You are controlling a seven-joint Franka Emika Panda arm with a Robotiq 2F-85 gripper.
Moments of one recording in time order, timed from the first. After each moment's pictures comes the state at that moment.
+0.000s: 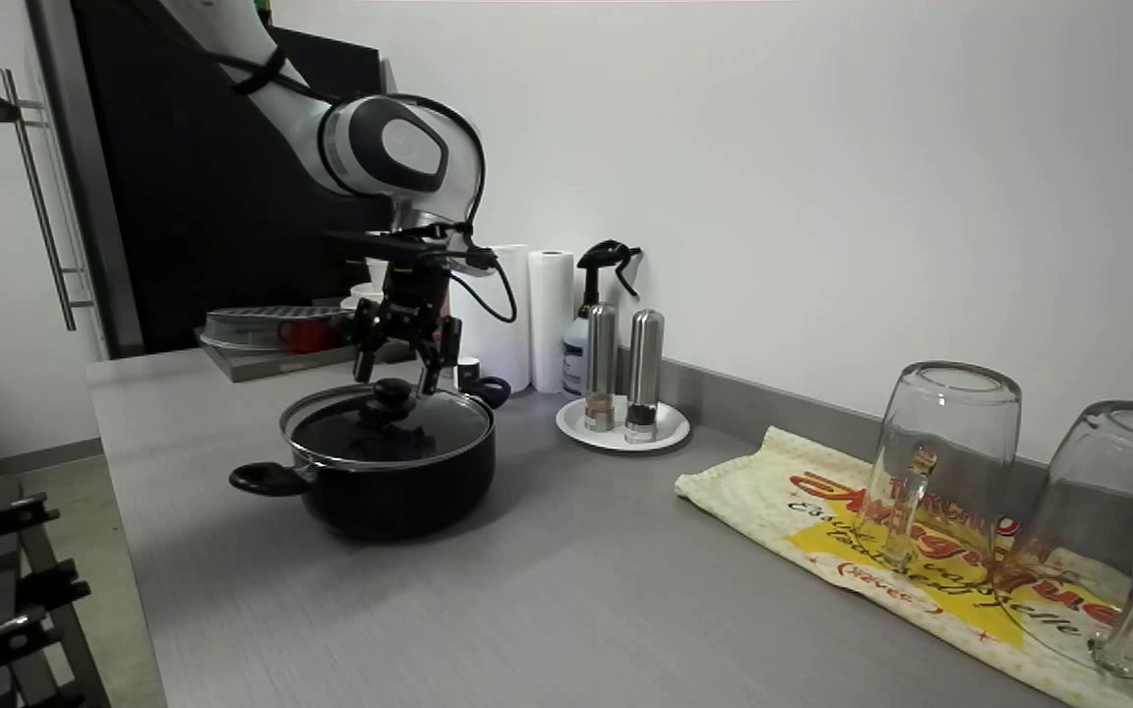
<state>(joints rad) -0.03 0.48 0.02 -1.87 -0.15 2.00 -0.36</state>
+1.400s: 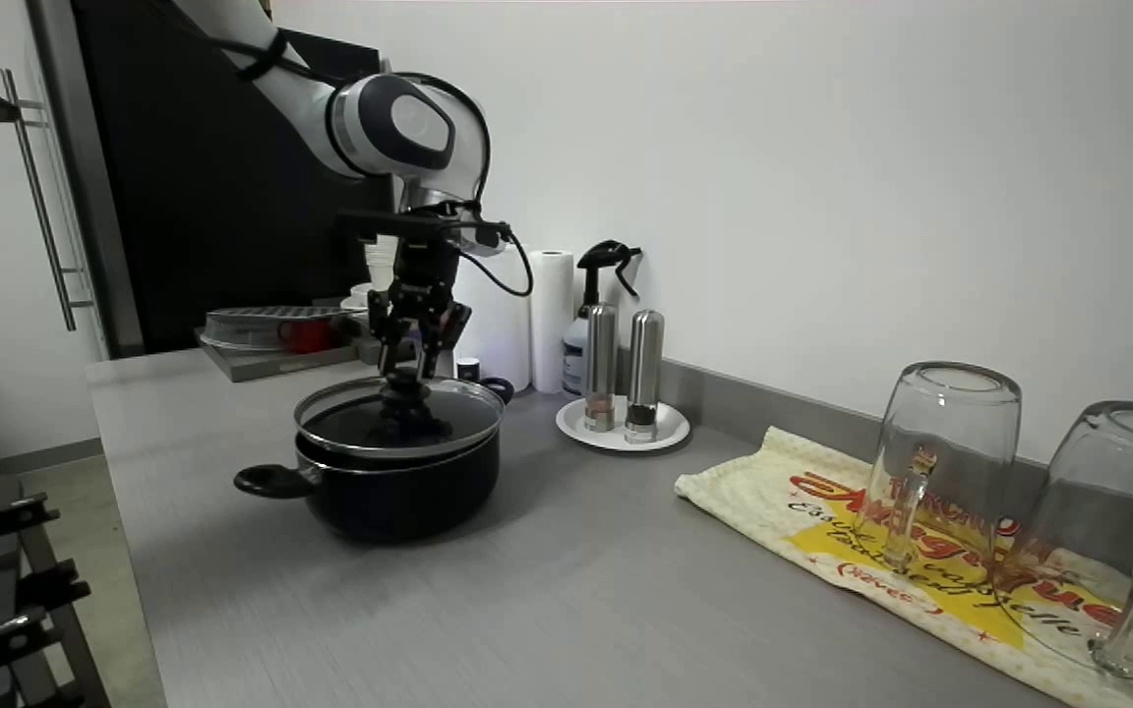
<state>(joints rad) -0.03 0.47 0.03 -1.82 -0.20 1.95 -0.38</state>
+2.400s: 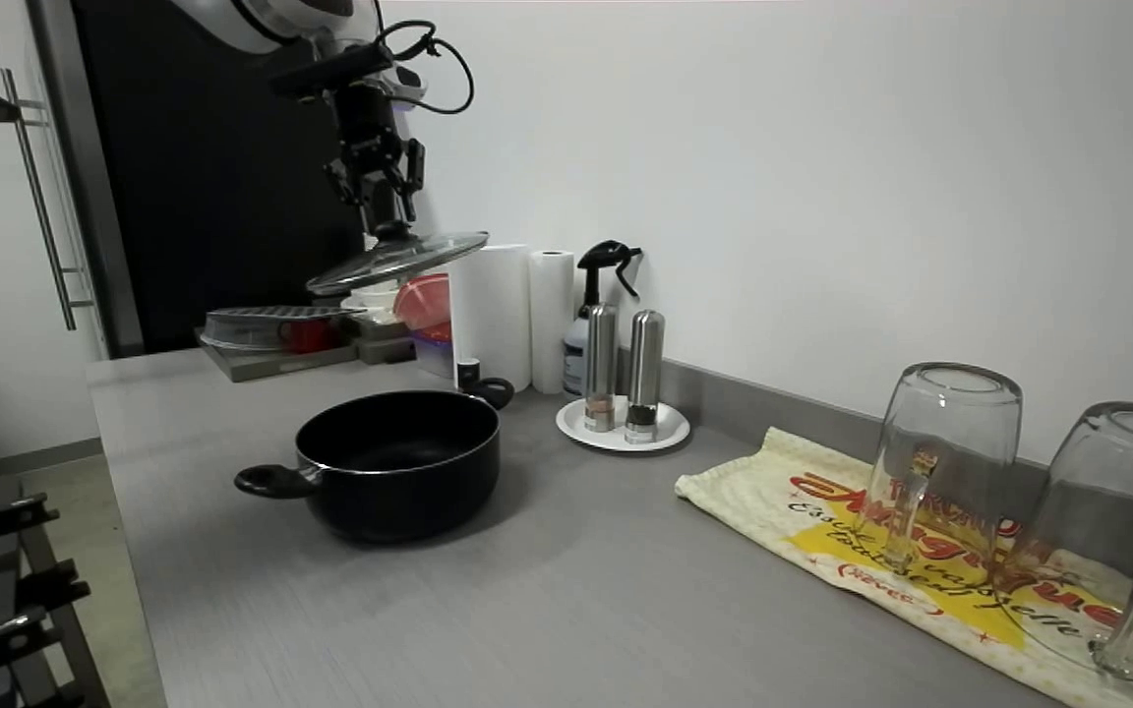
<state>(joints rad) 0.15 0.22 0.11 -1.79 -0.43 1.89 -0.26</state>
